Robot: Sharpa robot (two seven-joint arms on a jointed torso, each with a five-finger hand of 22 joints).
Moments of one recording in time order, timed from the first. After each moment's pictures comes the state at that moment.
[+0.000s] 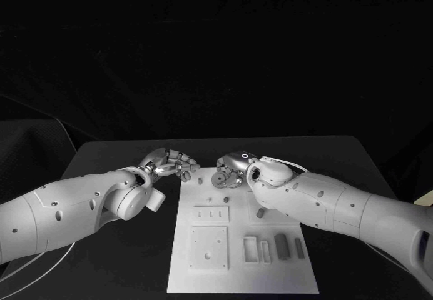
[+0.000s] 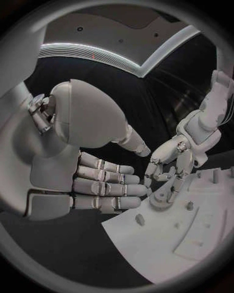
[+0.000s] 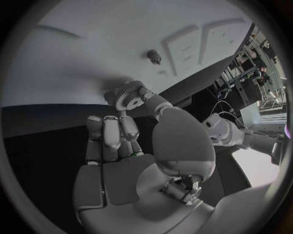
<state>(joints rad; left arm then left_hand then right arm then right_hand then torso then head) 1.34 -0.75 -0.19 1.32 -0.31 -0.27 0.24 1.22 -0.13 0.25 -0.12 0.18 0.89 0.15 0.34 0.59 1.07 0.14 0.30 0.31 1.15 0.12 0.33 0.74 0.09 0.74 0.05 1.13 0.33 1.24 -0.35 -0.06 0.99 -1.62 -0.25 -0.10 1.17 -0.09 0.45 -0.11 0.18 0.72 0.12 0.40 0.48 1.18 -0.03 1.47 0.99 1.19 -0.08 1.53 1.27 0.21 0.76 -0.01 1.66 0.69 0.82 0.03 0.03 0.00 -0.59</state>
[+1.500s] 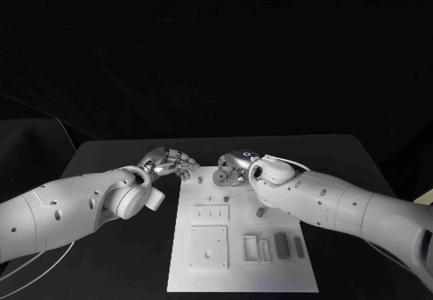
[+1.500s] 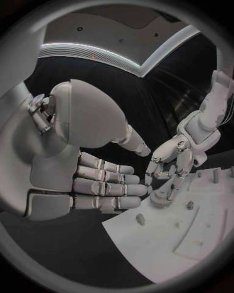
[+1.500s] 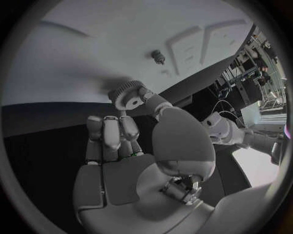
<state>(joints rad) 1.34 -0.75 -0.19 1.32 -0.31 -0.27 0.24 1.22 -0.13 0.24 -0.12 0.18 0.89 0.15 0.34 0.58 1.07 0.14 0.30 0.31 1.15 0.12 0.33 0.74 0.10 0.74 0.05 1.13 0.33 1.24 -0.36 -0.06 0.99 -1.62 -0.26 -0.10 1.17 -0.09 0.46 -0.11 0.18 0.72 0.12 0.40 0.48 1.18 -0.03 1.47 0.99 1.19 -0.09 1.54 1.27 0.21 0.76 -0.01 1.66 0.69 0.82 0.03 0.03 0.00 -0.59</state>
